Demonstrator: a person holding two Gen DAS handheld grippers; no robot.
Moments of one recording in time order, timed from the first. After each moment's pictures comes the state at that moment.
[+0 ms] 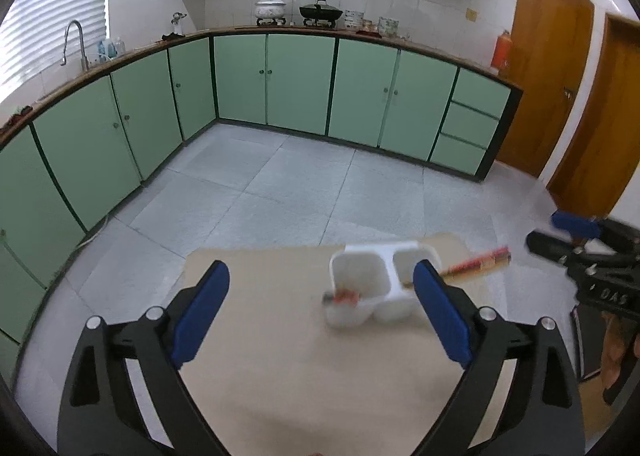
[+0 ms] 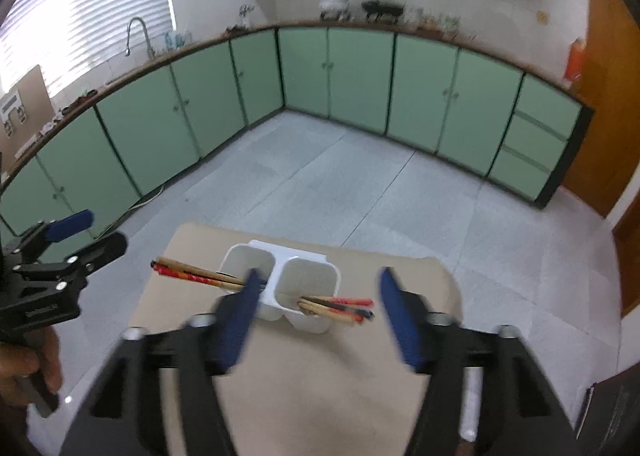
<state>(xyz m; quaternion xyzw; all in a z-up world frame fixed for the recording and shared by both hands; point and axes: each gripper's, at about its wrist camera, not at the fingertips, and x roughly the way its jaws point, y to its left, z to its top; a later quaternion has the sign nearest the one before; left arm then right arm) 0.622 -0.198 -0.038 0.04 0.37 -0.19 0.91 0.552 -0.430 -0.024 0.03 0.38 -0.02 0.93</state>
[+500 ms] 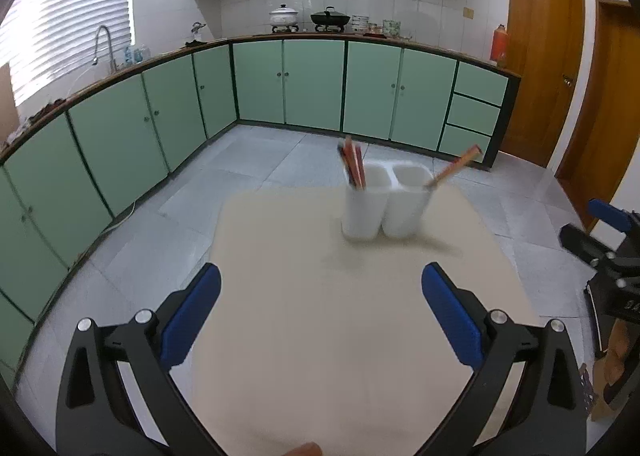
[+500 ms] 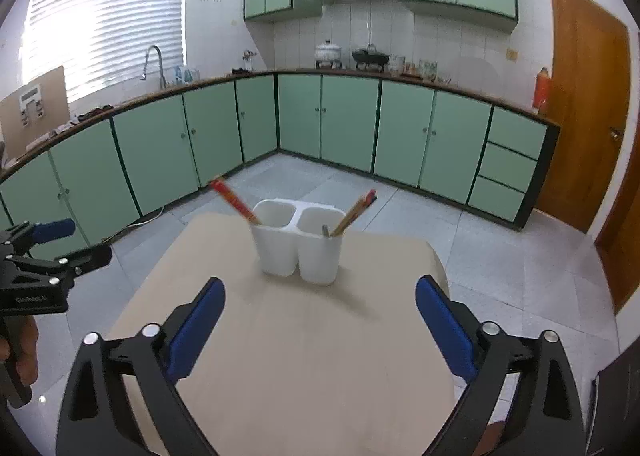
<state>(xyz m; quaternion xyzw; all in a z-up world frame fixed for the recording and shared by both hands) 0.458 -0.131 -0.076 0.05 0.34 -0.16 0.93 0.366 -0.378 -0.060 0.02 0.28 -0.04 0.96</state>
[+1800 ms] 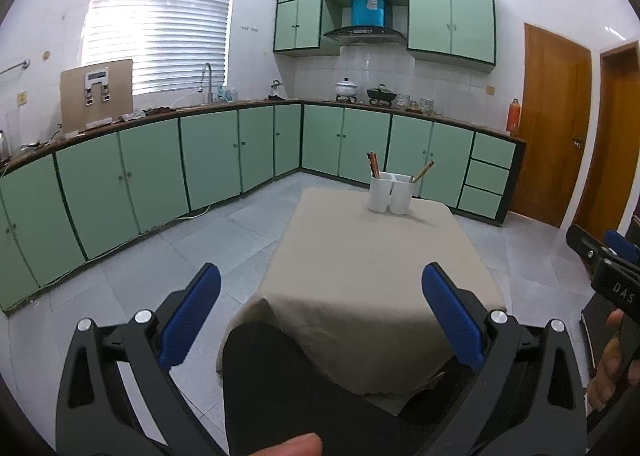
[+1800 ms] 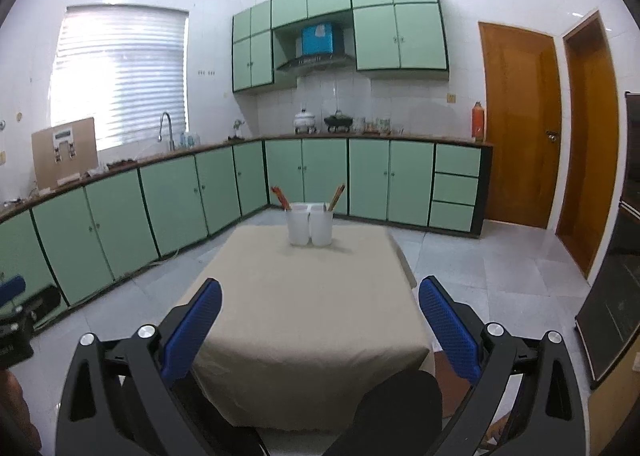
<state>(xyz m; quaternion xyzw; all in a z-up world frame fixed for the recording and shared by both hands) 0.004 -0.016 -0.019 -0.01 0.21 -0.06 0.98 -0.044 -0.279 -0.008 0.05 0.16 -0.09 0.98</state>
